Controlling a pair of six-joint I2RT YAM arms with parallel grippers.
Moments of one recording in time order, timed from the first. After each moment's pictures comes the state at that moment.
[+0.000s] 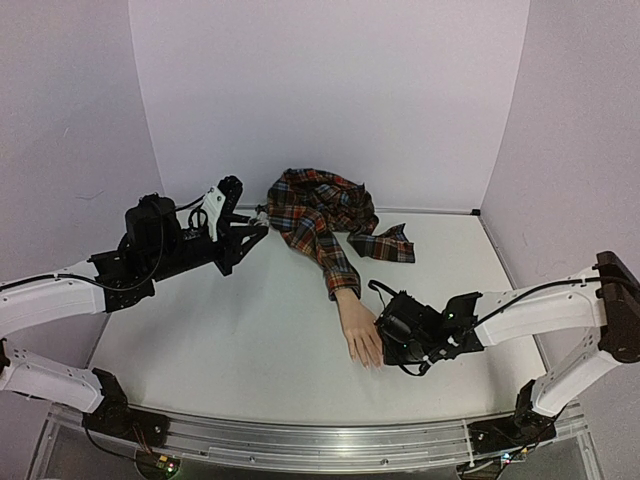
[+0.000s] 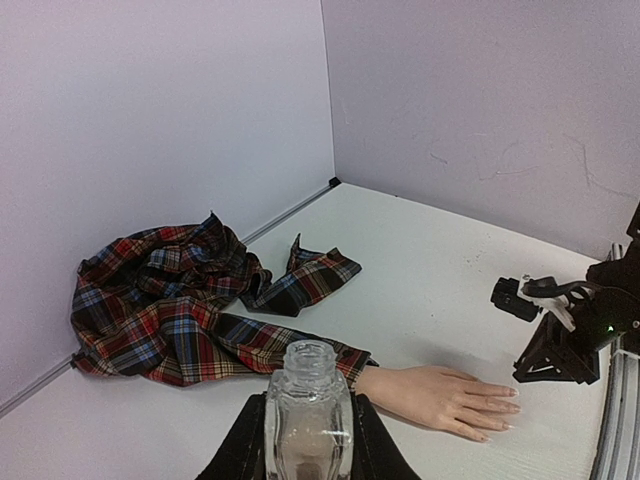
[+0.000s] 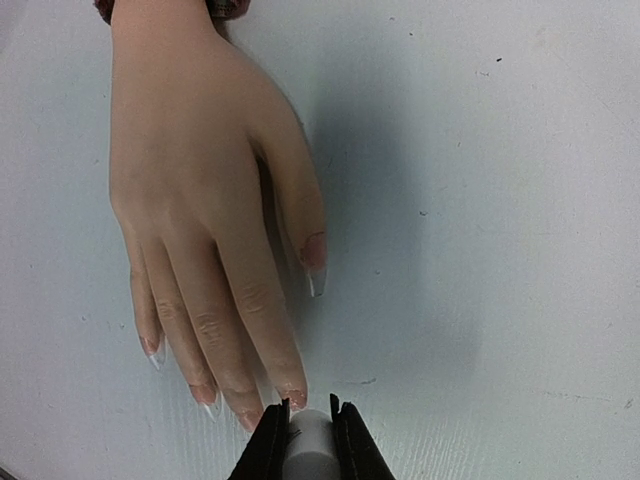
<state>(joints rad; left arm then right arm) -0.79 1.12 0.80 0.23 0.12 0.11 1.09 1.50 0.79 -0.45 0.37 0.95</state>
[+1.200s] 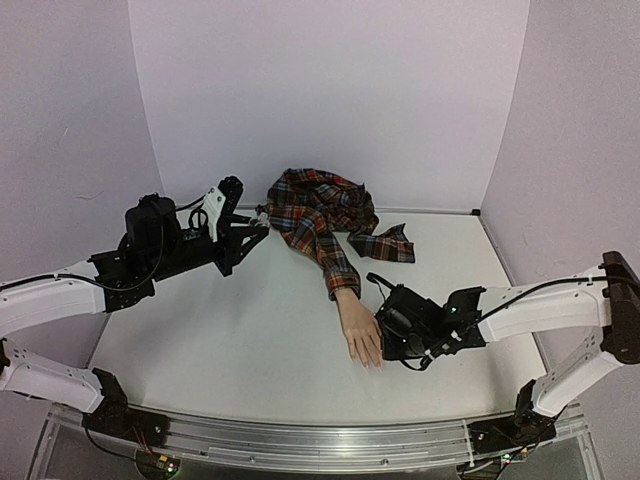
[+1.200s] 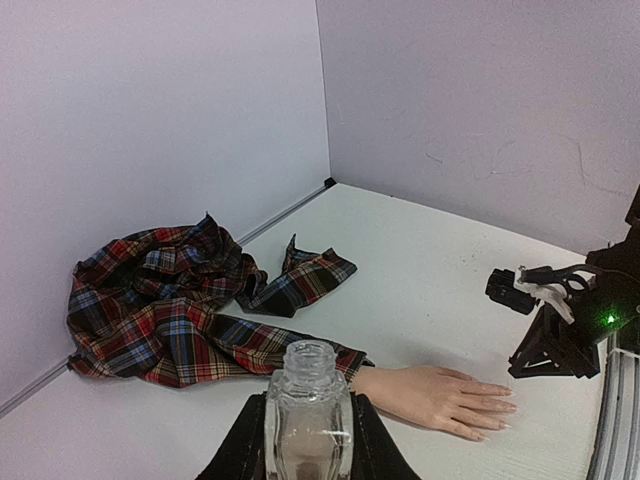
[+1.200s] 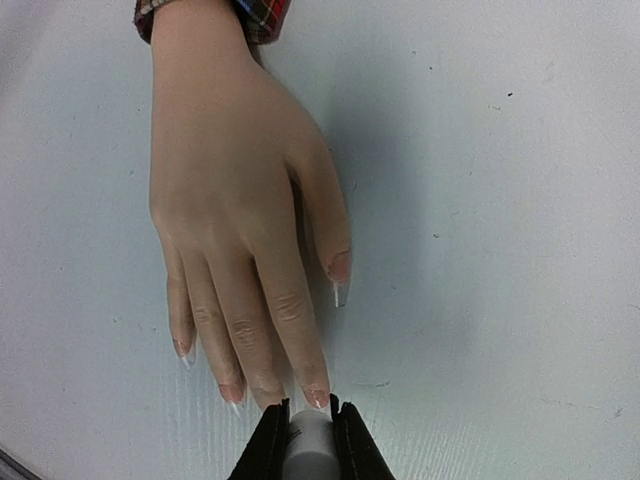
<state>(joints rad) -0.79 1.12 0.80 0.23 0.13 0.11 1.09 1.48 0.83 -0.47 0.37 0.91</state>
